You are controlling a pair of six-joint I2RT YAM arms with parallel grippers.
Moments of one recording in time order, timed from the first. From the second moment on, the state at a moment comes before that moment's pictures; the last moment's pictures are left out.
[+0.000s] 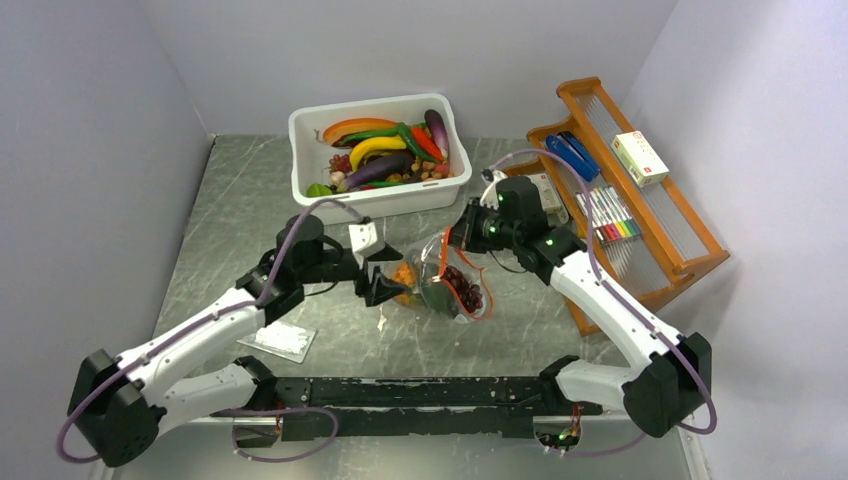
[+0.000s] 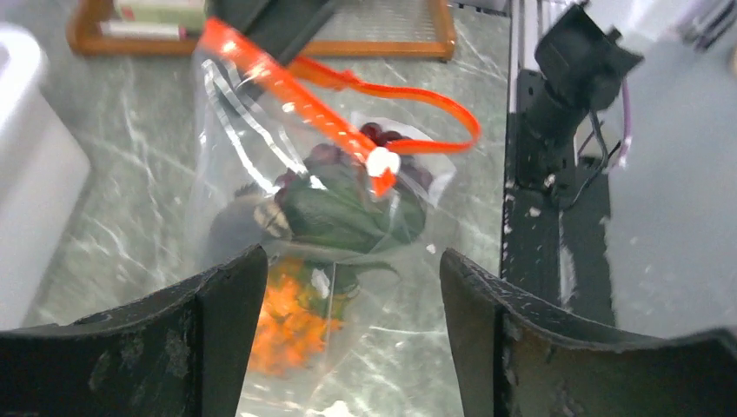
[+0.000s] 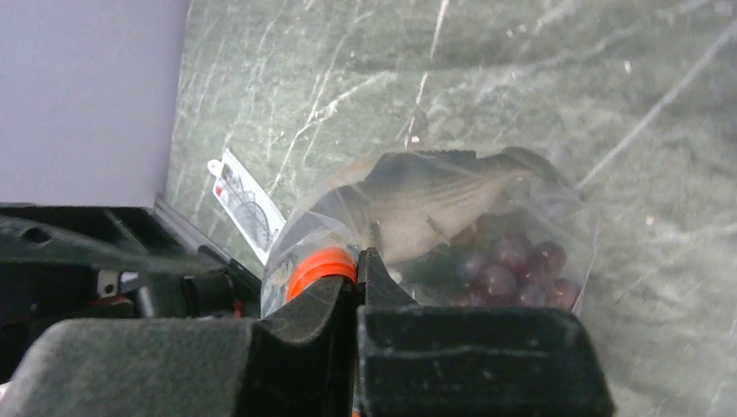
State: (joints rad) left arm -0.70 1.05 0.70 0.10 0.64 0.01; right arm 0.52 1.17 0.98 -0.39 -0.26 0.67
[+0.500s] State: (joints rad) left arm -0.70 1.07 0.81 -0.11 0.75 0.55; right arm 0.52 1.29 1.20 -0.42 -0.43 0.24
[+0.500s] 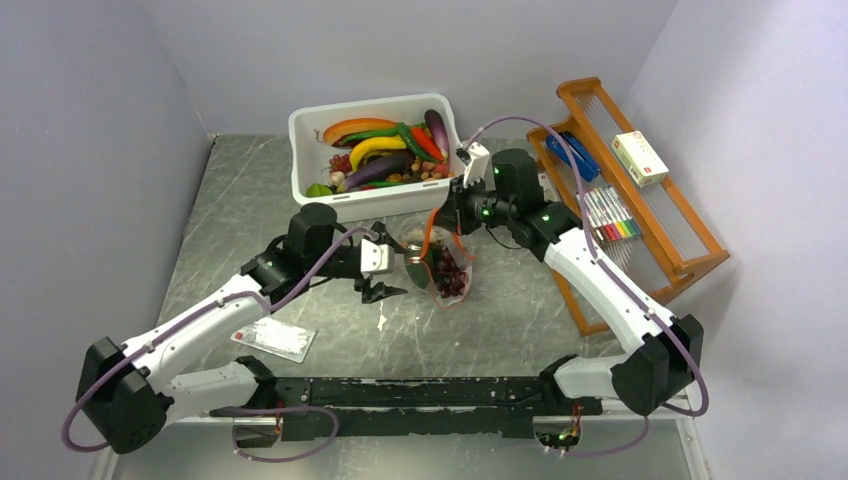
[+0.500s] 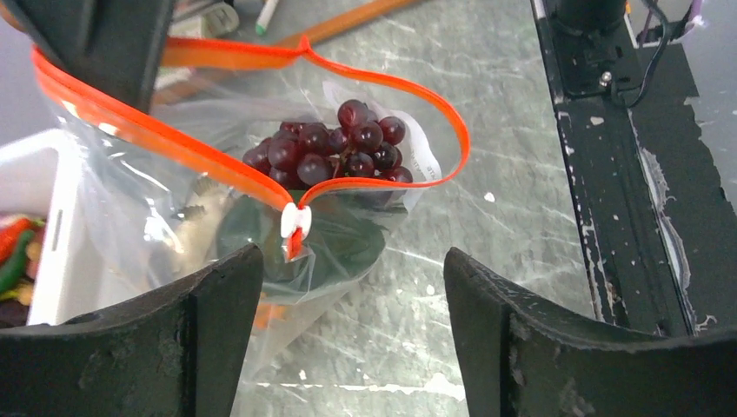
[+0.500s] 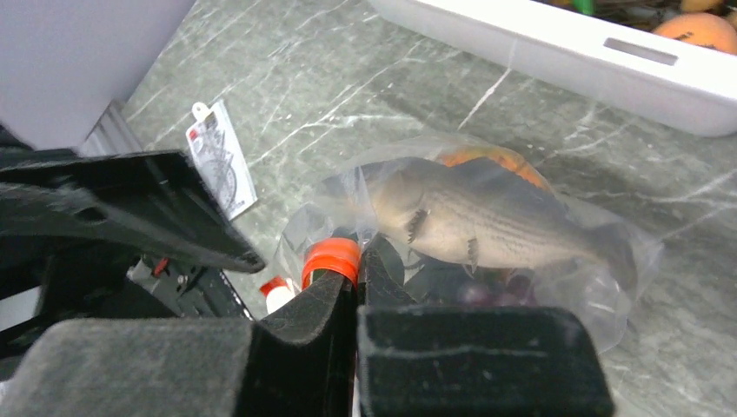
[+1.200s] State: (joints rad) left arm -0.72 0.98 0.54 0.14 0.40 0.40; right arm 0.52 1.31 1.22 -0.35 -0.82 0.21
